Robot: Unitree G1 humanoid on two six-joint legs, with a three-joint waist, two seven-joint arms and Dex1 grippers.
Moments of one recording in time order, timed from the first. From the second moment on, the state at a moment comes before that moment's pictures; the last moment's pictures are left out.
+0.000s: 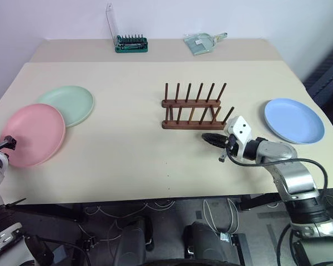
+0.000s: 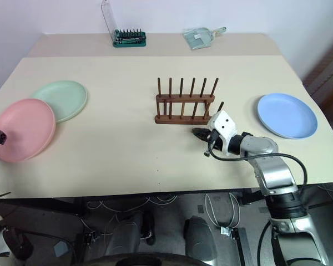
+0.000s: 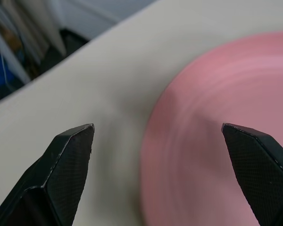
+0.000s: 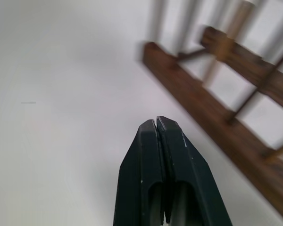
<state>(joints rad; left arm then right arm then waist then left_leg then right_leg) -0.31 0.59 0.87 0.07 -0.42 0.96 0.07 -0.29 -0.61 0.03 -0.15 0.29 0.35 0.92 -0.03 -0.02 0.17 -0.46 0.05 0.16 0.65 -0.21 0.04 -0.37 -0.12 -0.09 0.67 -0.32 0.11</state>
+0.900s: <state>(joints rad) -0.32 0.43 0.88 -0.12 -0.64 0.68 -0.06 -0.30 -0.63 0.03 -0.22 0.30 0.39 0.89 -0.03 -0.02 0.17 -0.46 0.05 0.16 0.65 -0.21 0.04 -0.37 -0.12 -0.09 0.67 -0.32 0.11</state>
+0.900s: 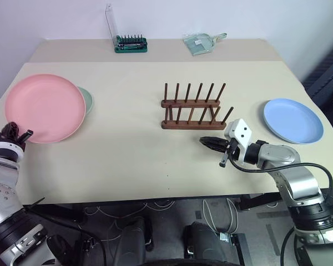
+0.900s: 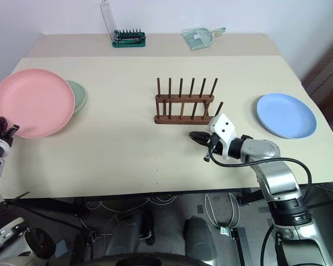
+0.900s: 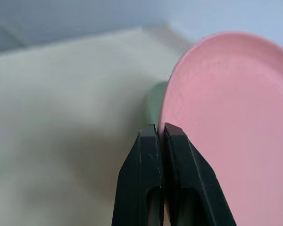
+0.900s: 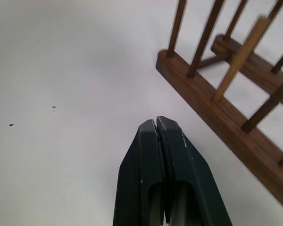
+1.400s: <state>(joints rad) -0.52 0.45 0.38 -0.28 -0.47 0.58 -0.07 -0.61 -0.54 0.27 -0.28 0.09 0.33 0.81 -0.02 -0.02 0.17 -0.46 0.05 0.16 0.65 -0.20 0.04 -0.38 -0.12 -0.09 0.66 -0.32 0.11</state>
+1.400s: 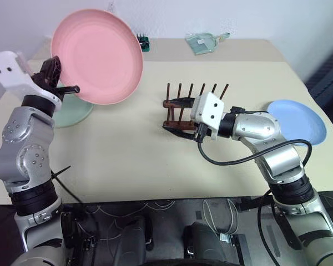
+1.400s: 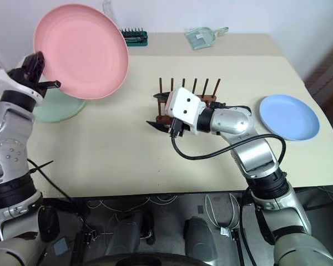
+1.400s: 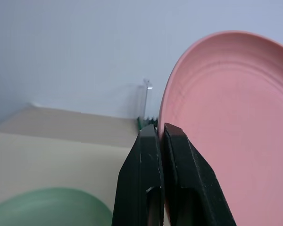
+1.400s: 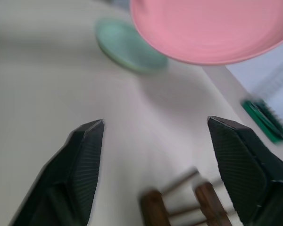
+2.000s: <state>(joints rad) -0.71 0.30 0.11 -0.29 -0.38 0.68 -0.04 -0.83 -0.39 0.46 0.14 -0.40 -0.10 0.54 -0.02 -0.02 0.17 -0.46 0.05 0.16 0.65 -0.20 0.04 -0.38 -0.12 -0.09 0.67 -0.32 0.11</state>
